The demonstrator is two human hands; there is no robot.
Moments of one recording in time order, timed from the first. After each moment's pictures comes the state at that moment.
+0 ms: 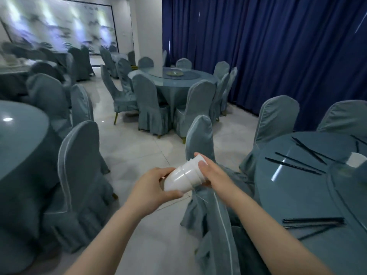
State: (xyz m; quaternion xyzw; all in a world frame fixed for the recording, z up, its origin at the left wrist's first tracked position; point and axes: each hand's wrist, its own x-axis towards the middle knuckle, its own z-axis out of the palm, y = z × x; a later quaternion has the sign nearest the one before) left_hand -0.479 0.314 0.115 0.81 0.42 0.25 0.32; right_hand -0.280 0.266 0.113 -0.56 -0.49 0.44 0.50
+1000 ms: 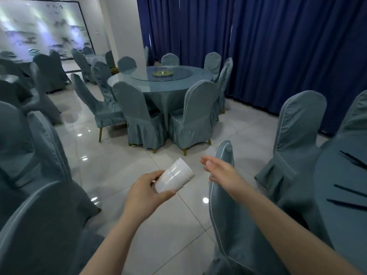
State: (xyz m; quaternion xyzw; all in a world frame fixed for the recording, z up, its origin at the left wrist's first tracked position) left_hand -0.400 0.737 0.087 0.79 0.46 0.26 0.32; right_hand -0.170 0.664 0.086 -0.63 -0.47 0.38 0.48
